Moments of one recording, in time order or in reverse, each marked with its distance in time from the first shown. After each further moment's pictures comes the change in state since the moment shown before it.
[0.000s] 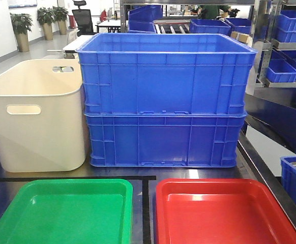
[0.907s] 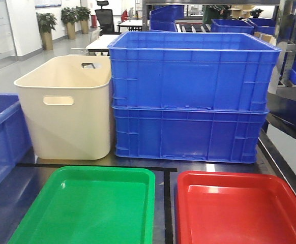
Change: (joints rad) left arm 0.003 0.000 0.000 0.000 0.001 0.000; right arm 0.000 0.000 0.000 0.000 0.000 0.000
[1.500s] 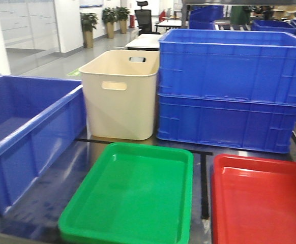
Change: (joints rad) left arm 0.000 0.000 0.000 0.000 0.000 0.000; right arm 0.000 0.000 0.000 0.000 0.000 0.000
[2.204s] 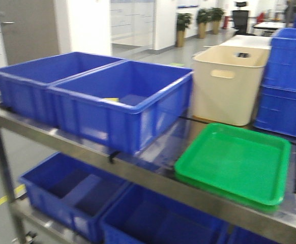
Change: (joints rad) left arm 0.000 0.000 0.000 0.000 0.000 0.000; right arm 0.000 0.000 0.000 0.000 0.000 0.000
